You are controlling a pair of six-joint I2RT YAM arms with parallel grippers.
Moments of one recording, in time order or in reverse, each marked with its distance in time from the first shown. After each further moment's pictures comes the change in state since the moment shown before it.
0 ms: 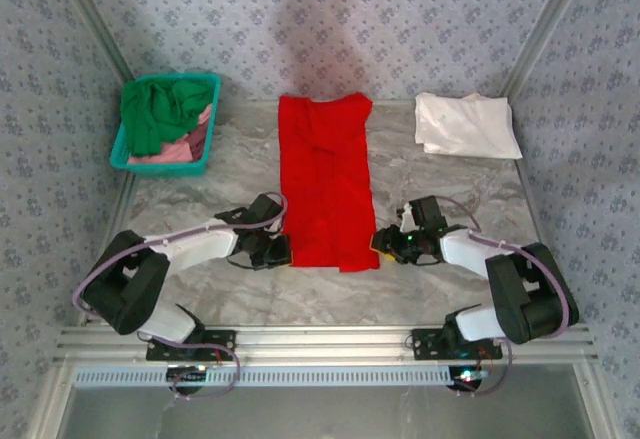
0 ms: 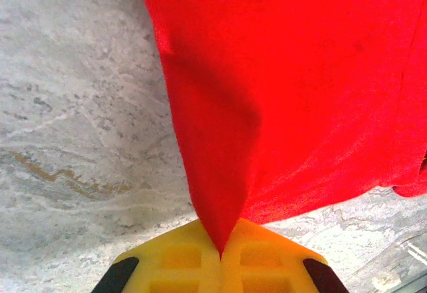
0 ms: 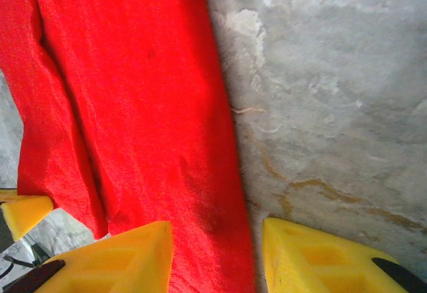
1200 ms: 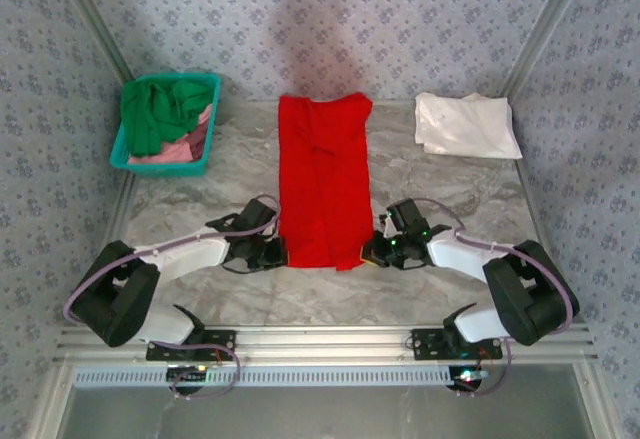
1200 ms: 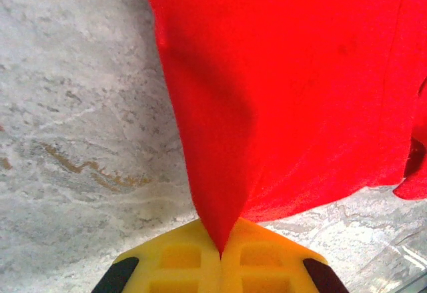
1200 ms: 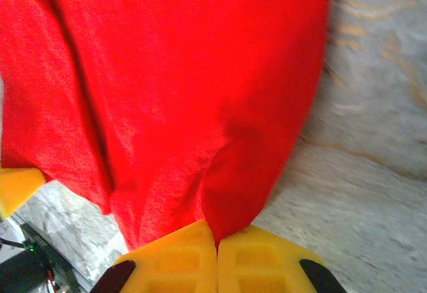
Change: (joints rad) left arm 0.014 -0.074 -0.083 0.075 0.000 0.008; right arm 0.171 0.007 0.043 -0.032 0.068 0.101
